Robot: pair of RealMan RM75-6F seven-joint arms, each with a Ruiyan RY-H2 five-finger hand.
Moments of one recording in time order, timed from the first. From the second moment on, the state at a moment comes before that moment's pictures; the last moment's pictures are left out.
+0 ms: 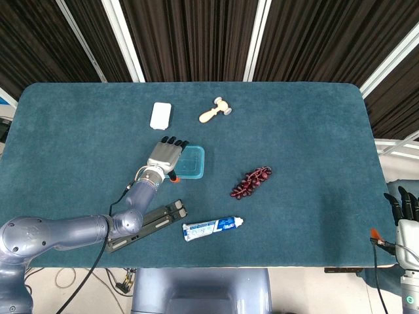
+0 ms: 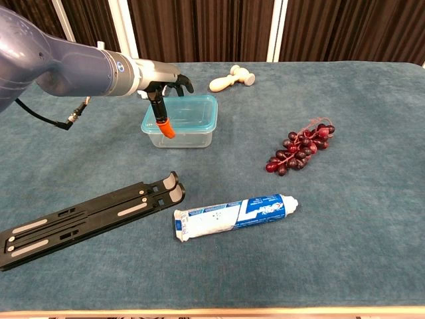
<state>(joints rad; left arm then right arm) -1.29 -1.61 -0.12 -1.26 0.23 0.73 0.66 0.01 -1.15 0.13 -1.66 -1.36 1.54 -0.13</state>
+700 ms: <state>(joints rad) -1.31 -1.57 -0.10 -1.32 0.23 0.74 0.70 0.01 -1.15 0.13 -1.66 -1.36 1.54 -0.14</state>
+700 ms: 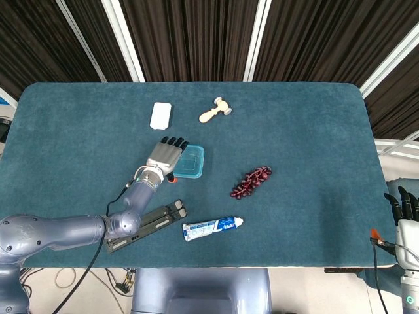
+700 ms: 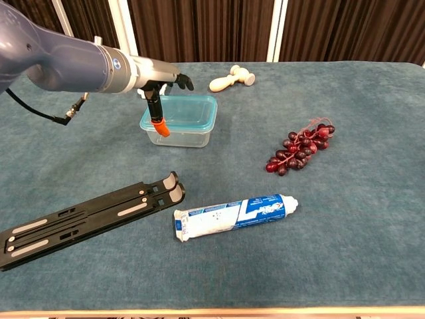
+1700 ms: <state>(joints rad) -1.27 -1.70 -0.18 -1.06 0.60 0.69 0.50 0.00 -1.15 0.14 -1.66 -1.34 1.55 -0.15</state>
